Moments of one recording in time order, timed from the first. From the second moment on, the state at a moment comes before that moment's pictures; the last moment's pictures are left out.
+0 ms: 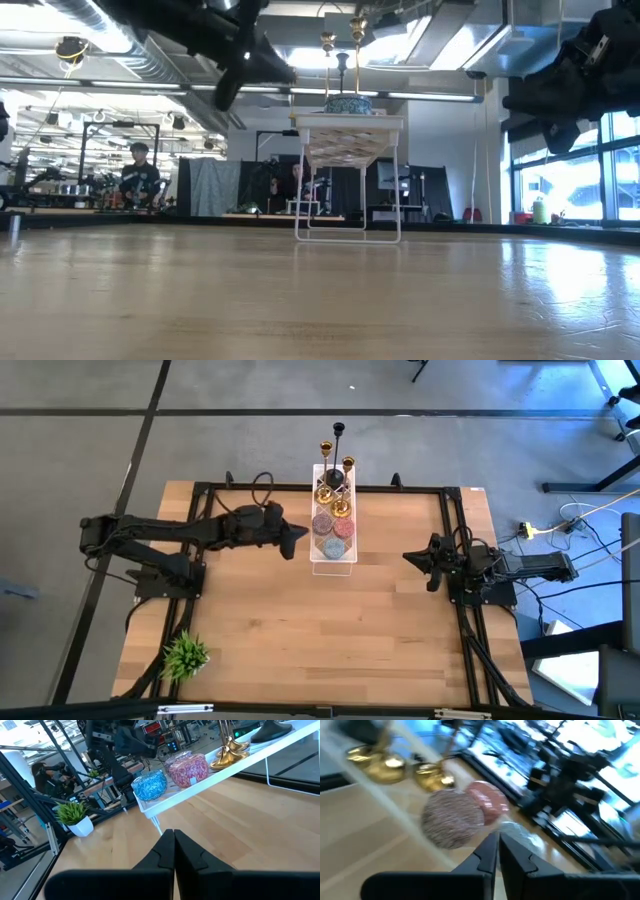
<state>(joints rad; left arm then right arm) 0.19 1.21 0.74 0.16 -0.14 -0.64 0.14 0.00 0.07 -0.15 0.34 0.46</state>
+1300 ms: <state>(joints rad) -0.13 0.17 0.06 0.30 -0.25 -0.35 0.14 0.00 0.07 -0.15 0.34 0.45</state>
